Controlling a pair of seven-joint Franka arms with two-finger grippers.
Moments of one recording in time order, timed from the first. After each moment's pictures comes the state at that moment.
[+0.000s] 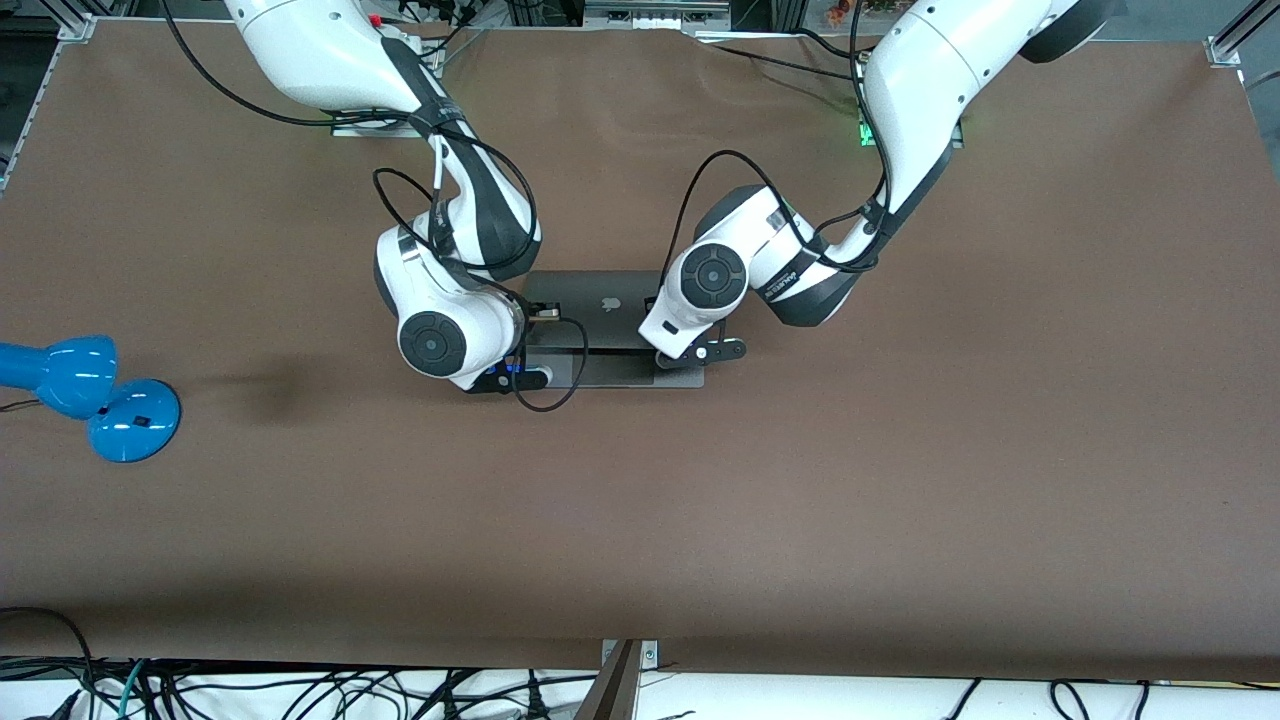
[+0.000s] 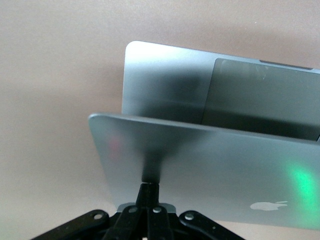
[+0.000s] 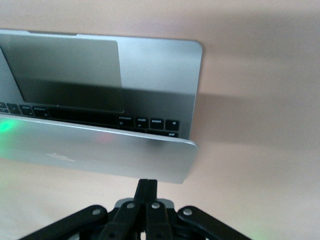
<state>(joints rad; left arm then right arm) -0.27 0.76 -0.53 -1.52 0.11 2.00 -0.93 0.51 0.65 -0.02 -1.50 0.32 1.76 0.30</state>
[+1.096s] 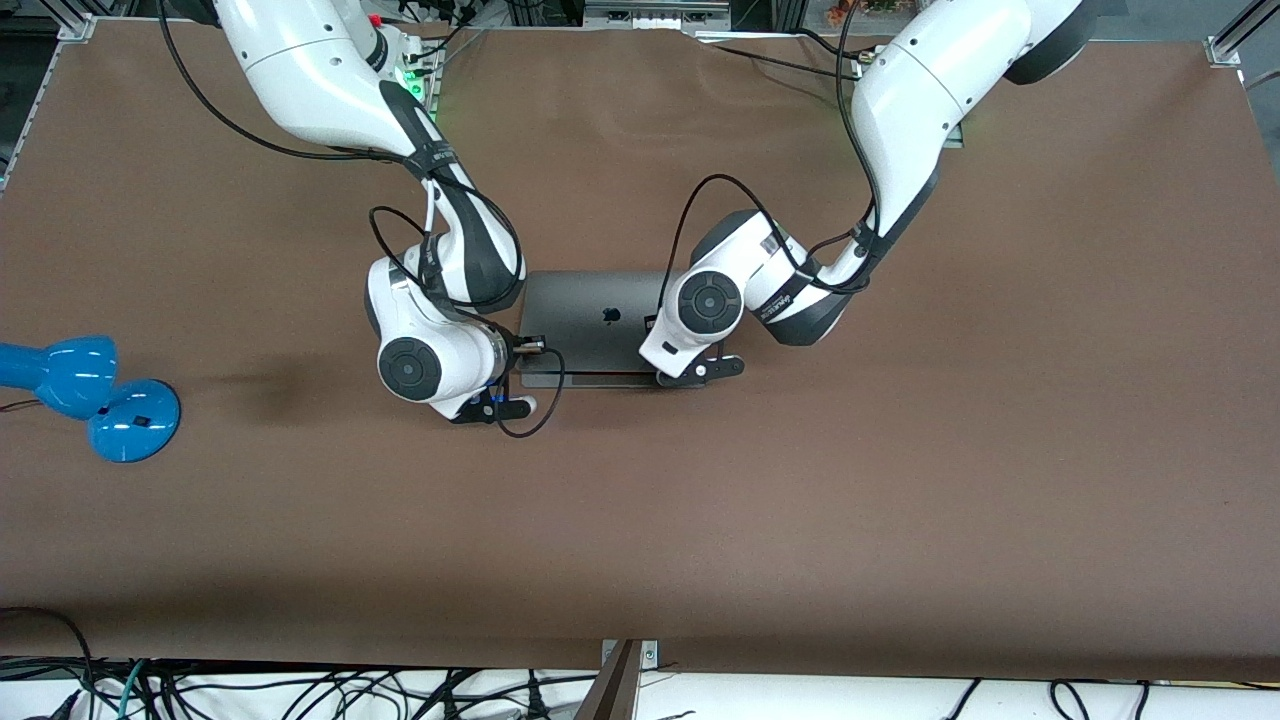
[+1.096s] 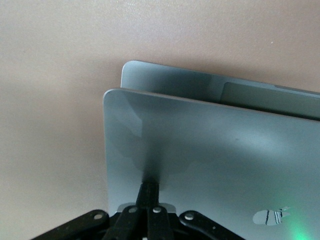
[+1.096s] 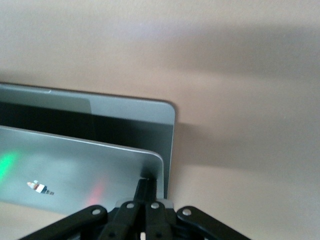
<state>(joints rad) -0.30 0.83 -0.48 -1.45 0.11 2.00 -0.93 0.46 0.72 -0.02 -1.50 0.32 1.91 0.21</state>
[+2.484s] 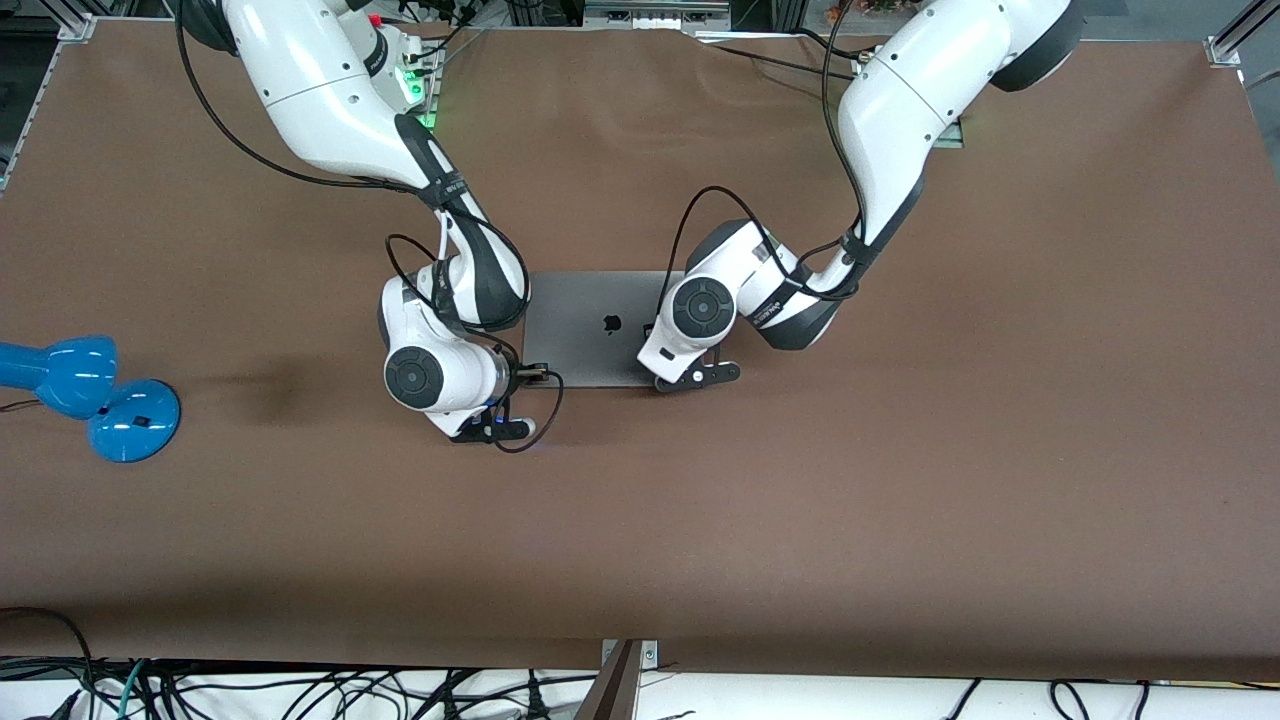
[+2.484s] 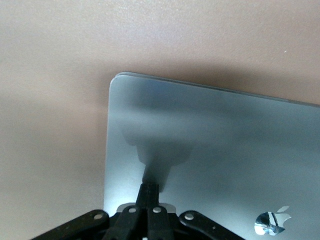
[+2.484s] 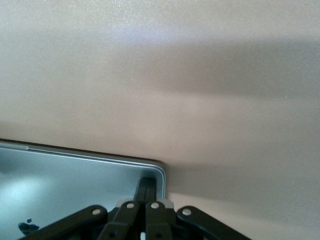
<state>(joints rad) -0.35 0.87 -0.43 -1.45 0.11 2.06 -0.93 0.46 0.80 -0.02 -1.49 0.32 2.07 0.20</state>
